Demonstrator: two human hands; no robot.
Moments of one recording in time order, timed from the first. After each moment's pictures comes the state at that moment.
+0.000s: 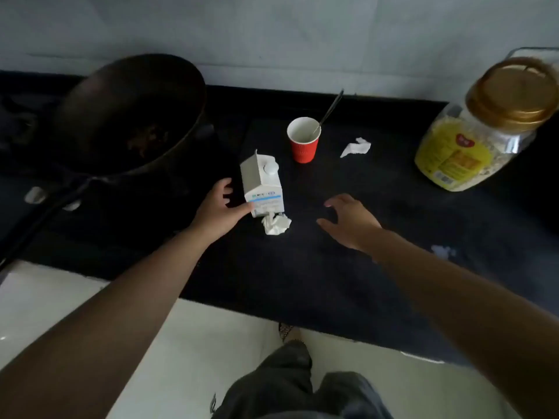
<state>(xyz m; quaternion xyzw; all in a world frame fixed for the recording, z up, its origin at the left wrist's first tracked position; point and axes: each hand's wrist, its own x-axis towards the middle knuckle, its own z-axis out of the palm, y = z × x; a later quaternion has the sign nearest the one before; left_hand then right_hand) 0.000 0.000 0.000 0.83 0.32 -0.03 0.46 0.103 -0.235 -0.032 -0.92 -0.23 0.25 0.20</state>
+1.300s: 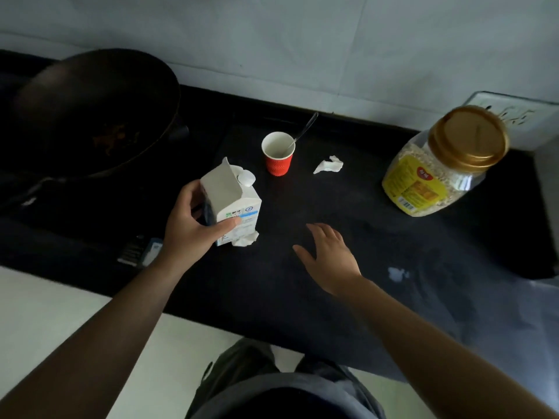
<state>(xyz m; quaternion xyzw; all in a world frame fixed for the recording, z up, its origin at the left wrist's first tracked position) -0.011 -0.045 0.029 0.76 0.27 0.13 0.57 0.078 -0.272 -0.010 -0.92 -0.24 0.21 0.21</state>
